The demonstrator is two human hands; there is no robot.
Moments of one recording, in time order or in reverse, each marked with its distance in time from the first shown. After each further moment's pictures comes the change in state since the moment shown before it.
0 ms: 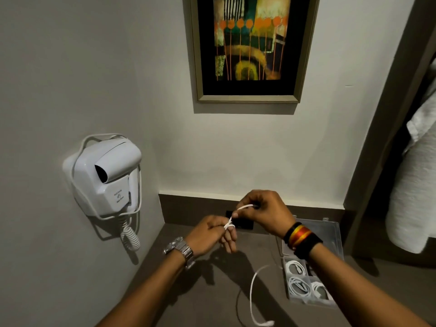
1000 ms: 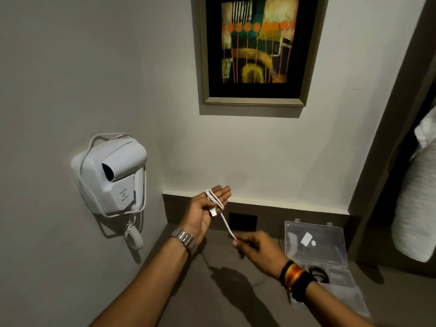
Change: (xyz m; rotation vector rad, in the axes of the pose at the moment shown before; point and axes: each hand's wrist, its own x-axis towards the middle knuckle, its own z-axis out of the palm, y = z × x) left_hand 0.024 0.016 -0.019 -1.011 0.338 0.054; right_hand -0.051 0.028 0.060 -0.010 -0.236 0.166
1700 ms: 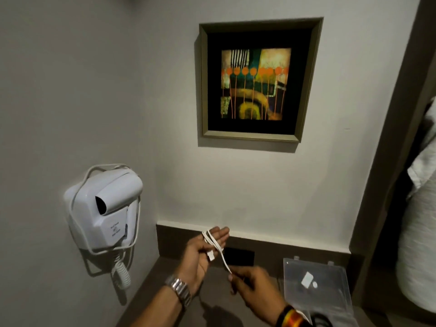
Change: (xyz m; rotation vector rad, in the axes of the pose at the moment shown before) left_hand 0.003 -0.014 0.002 -0.064 0.032 0.016; right_hand 0.006 -0.019 -0.013 0.012 0.053 0.001
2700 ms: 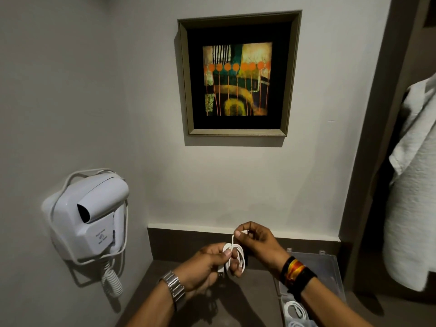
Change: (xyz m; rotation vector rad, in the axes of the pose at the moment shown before) left_hand -0.031 0.008 0.035 0.649 -0.371 -0.251; right_hand 0.048 0.011 -0.050 0.710 0.106 0.082
